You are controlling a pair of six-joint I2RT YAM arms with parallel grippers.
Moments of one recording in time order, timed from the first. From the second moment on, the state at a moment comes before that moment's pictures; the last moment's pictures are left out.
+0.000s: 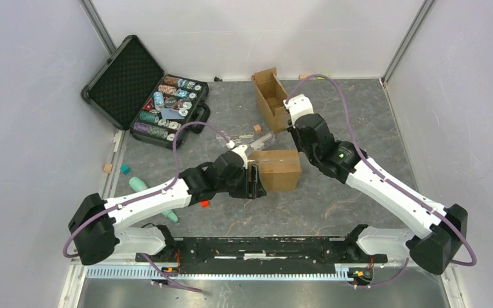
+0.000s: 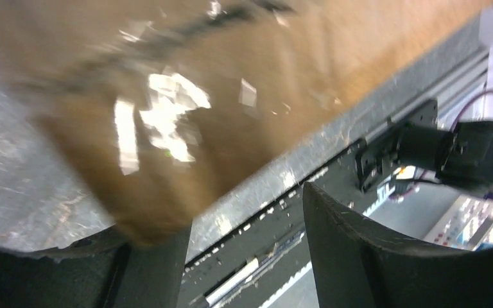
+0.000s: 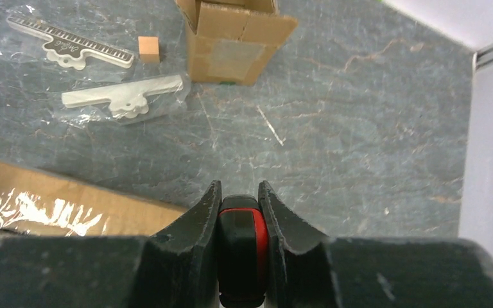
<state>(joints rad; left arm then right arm) -0.97 1.23 0.81 -0.33 0.05 -0.79 0.75 1.22 1.13 -0.45 0.53 -0.02</state>
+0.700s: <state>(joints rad) -0.61 1.07 0.78 -0.41 0.08 -0.74 0.98 1.08 0.97 -0.46 0.43 0.34</state>
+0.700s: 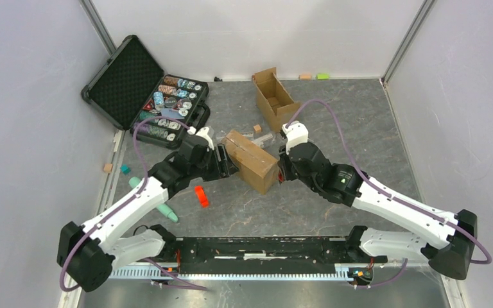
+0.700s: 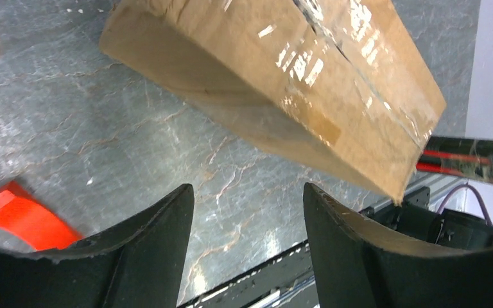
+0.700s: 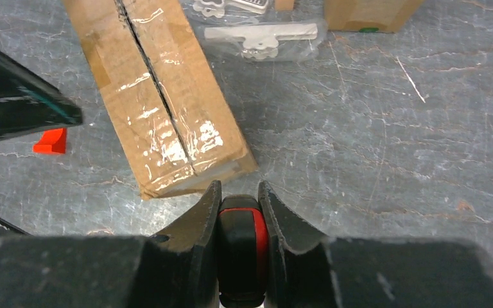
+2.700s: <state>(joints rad) -0.53 1.32 0.92 -0.06 0.19 -0.72 0.98 1.04 0.84 0.13 0.26 0.02</state>
